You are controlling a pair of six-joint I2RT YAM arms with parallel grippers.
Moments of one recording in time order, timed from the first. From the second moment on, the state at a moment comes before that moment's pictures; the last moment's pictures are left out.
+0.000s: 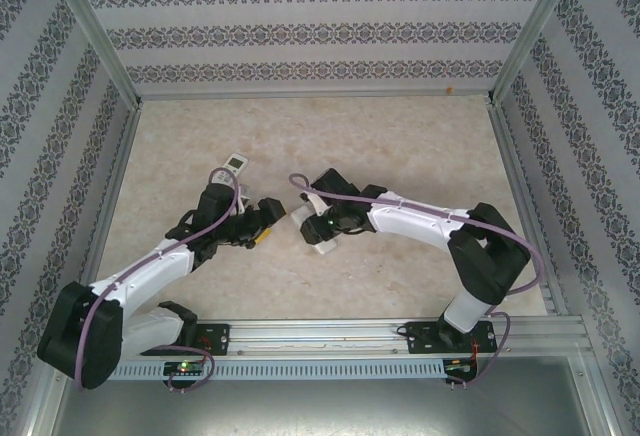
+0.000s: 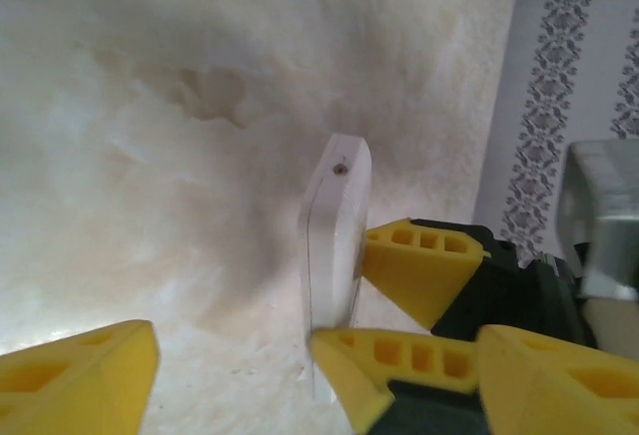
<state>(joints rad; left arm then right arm) -0.38 1.15 0.52 -0.02 0.51 -1.09 0.81 1.66 1.07 -0.42 -0.25 0.33</state>
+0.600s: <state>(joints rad) -0.39 1.18 0.66 -0.24 0.43 -0.94 0.85 1.67 1.07 -0.23 -0.44 0.57</state>
